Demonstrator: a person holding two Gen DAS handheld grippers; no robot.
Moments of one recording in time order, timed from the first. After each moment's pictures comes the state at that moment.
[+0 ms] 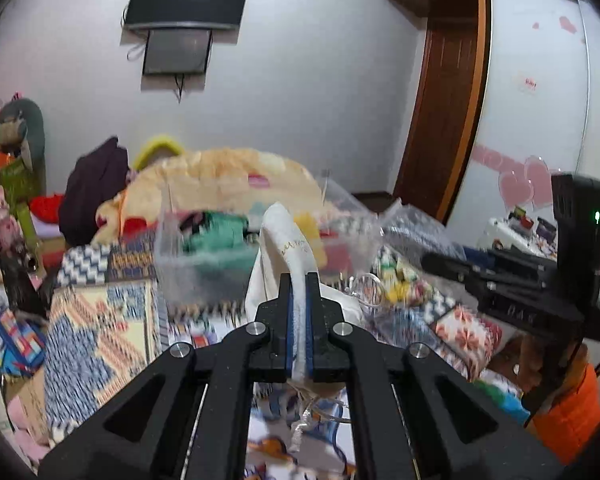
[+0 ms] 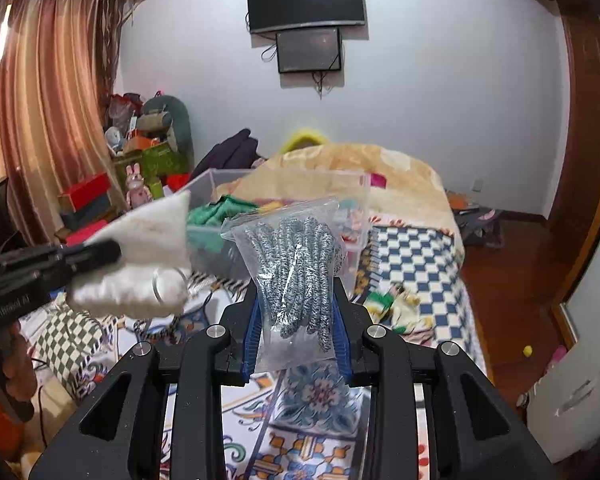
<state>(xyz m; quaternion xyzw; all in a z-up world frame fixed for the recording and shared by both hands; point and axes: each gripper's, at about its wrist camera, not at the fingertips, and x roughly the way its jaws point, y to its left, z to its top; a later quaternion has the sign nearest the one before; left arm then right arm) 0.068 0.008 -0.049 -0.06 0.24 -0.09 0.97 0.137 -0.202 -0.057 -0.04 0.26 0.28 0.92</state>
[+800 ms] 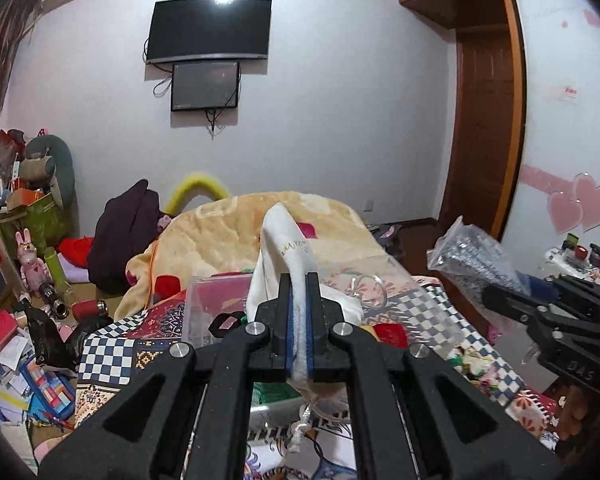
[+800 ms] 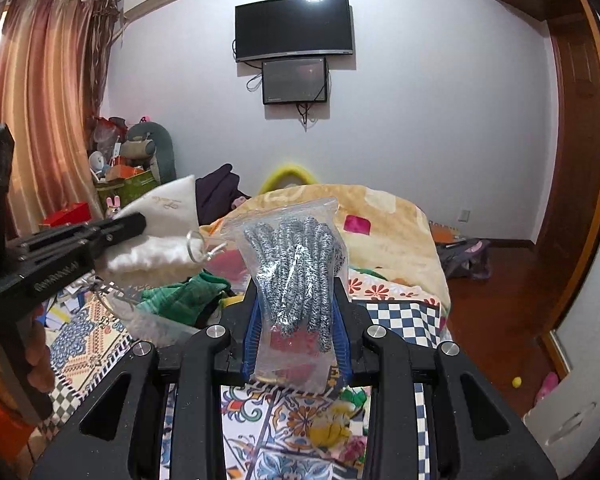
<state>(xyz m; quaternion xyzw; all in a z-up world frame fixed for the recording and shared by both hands) 0.174 0.018 -0.018 -0.02 0.20 -0.01 0.98 0.180 -0.188 -0.032 -0.03 0.21 0.26 0.94</state>
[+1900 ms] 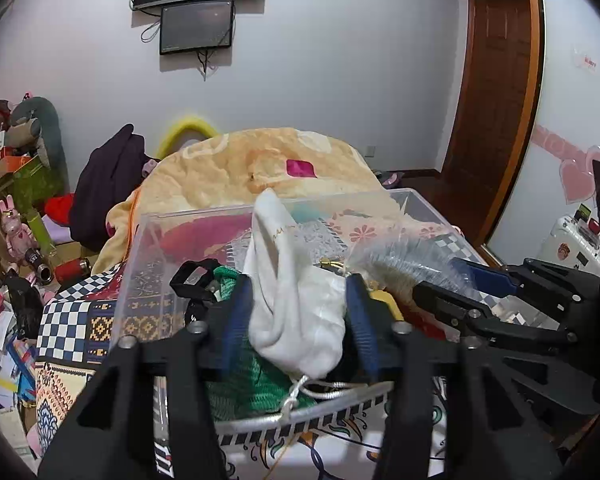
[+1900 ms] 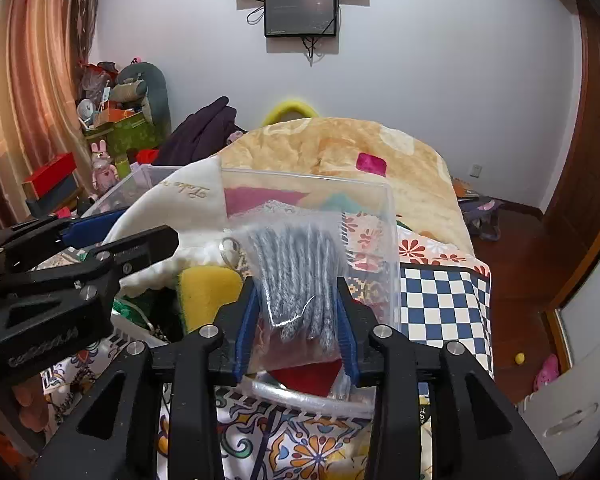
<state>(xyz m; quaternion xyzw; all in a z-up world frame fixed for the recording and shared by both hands) 0.225 0.005 -0.073 -0.03 0.30 -0.01 0.95 0.232 -0.144 -0.071 -0.08 0.32 0.25 0.91</state>
